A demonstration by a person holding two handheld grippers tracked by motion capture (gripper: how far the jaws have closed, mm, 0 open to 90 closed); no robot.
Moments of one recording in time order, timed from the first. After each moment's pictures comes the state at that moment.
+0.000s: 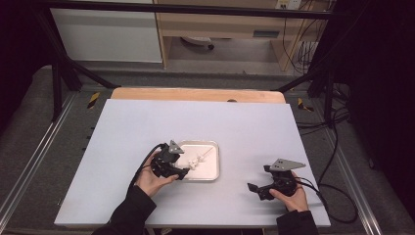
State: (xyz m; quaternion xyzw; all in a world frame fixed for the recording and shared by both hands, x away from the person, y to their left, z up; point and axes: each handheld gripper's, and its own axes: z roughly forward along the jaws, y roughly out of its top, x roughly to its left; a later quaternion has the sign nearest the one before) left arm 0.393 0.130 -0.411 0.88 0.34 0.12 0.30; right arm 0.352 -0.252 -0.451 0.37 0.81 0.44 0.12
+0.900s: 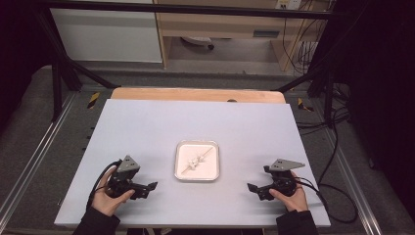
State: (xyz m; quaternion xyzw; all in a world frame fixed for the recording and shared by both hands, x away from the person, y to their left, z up) left arm 0.342 0.241 -0.434 0.83 0.40 0.14 0.37; right arm 0.352 -0.252 -0.452 0.38 0.81 0.43 0.11
